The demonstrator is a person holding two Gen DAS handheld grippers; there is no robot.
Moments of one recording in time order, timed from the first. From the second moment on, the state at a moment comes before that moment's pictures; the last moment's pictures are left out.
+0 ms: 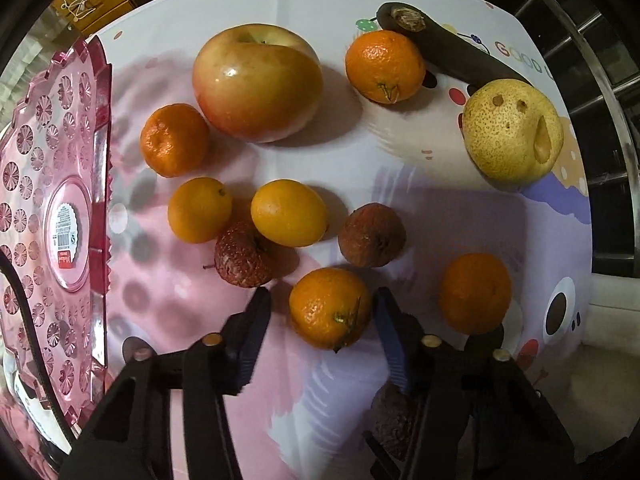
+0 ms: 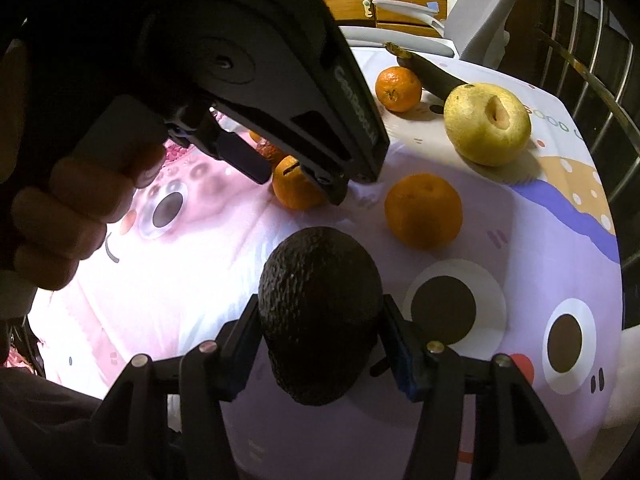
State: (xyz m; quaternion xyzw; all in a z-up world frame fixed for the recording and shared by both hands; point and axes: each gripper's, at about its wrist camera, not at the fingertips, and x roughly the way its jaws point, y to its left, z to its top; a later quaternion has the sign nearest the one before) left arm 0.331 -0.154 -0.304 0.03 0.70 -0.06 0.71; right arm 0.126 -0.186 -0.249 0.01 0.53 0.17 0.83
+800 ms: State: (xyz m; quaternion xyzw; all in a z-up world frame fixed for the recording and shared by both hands) left arm 0.296 -0.110 -0.226 0.00 0.64 -0.12 0.76; right arm 0.122 -0.182 -0.232 0.04 0.58 0.15 0.80
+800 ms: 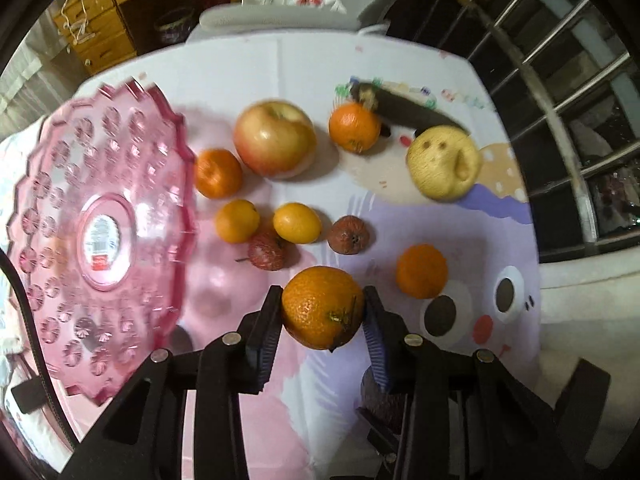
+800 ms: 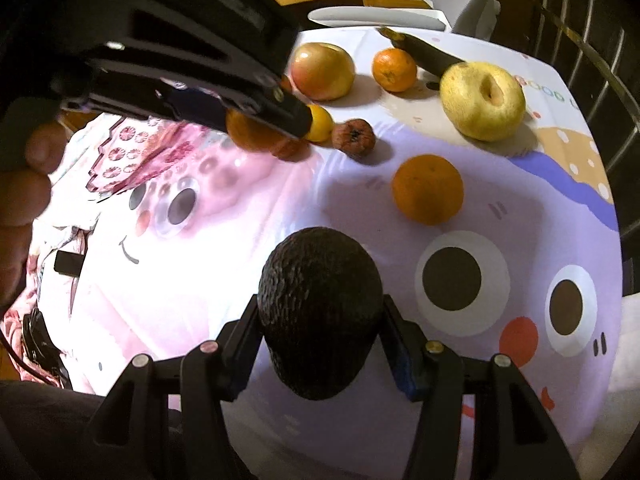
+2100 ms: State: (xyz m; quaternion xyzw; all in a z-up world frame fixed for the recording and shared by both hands) left arm 0.304 0.141 -0.129 0.01 0.55 -0.18 0.82; right arm 0.202 -0.030 -0.118 0.14 0.52 0.07 0.84
